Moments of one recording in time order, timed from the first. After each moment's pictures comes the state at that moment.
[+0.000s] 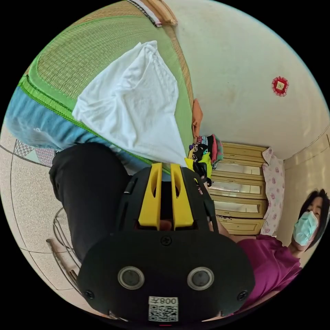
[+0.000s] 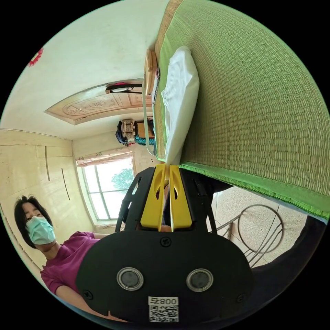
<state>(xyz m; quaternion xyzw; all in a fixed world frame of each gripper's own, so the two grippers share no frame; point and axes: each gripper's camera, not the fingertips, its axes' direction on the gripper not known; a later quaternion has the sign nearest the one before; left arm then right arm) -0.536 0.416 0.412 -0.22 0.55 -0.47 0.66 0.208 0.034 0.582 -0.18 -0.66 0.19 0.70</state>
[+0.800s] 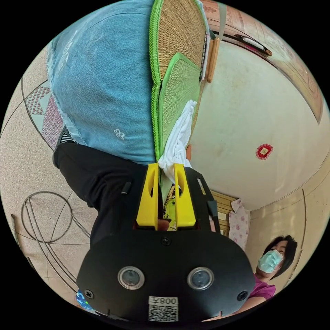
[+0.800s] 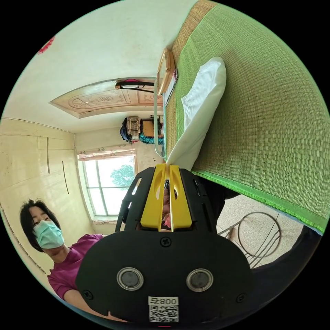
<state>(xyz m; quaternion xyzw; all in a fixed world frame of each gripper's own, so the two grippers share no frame) -0.578 0.467 0.420 -0.17 0.54 -0.63 0.53 0.231 0.024 0.500 -0.17 -0.66 0.17 0.71</state>
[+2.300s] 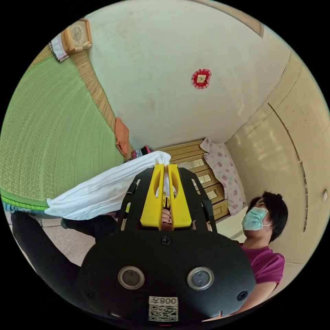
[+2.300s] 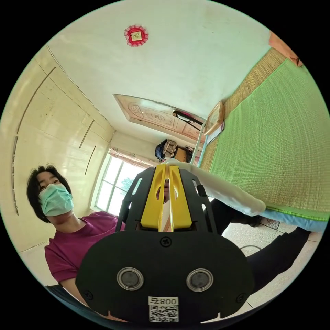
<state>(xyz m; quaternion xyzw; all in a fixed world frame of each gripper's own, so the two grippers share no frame) -0.396 0.041 0.345 -0.01 0.71 -0.39 0.59 0.500 0.093 0.179 0.07 -0.70 0.14 0.70</state>
